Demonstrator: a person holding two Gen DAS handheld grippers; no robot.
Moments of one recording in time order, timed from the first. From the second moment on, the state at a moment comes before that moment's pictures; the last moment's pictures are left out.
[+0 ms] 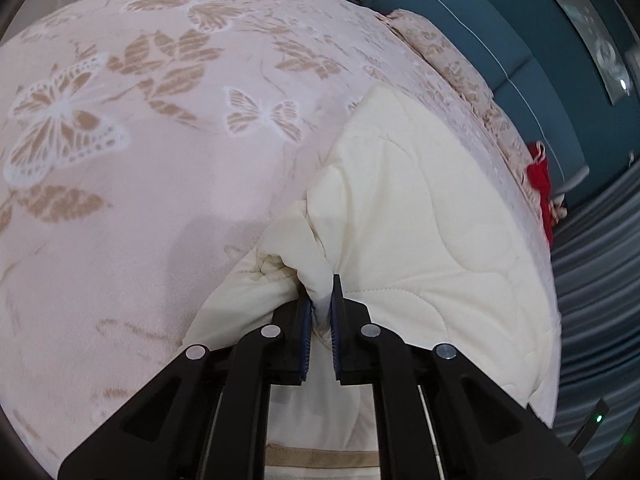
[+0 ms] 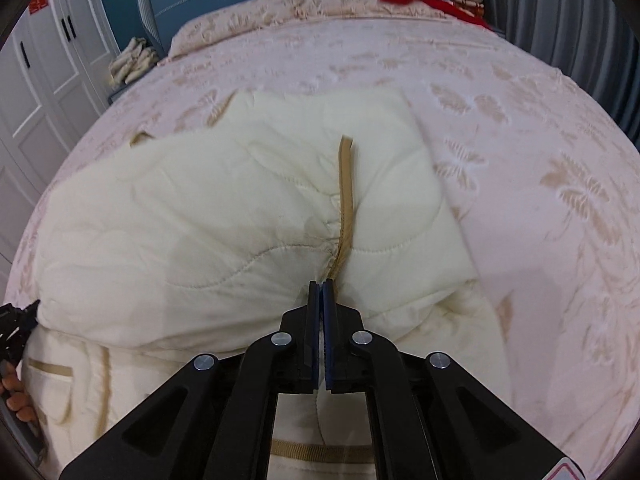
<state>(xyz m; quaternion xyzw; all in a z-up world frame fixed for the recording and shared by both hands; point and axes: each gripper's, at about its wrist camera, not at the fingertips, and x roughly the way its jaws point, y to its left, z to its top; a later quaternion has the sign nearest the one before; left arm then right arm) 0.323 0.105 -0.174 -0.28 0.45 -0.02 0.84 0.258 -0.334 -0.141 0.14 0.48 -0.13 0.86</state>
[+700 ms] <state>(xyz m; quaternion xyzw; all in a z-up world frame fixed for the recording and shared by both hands) 0.302 0.030 -0.148 -0.18 0.50 -0.07 0.84 0.266 -0.239 -0.141 0.15 0.52 -0.04 0.84</state>
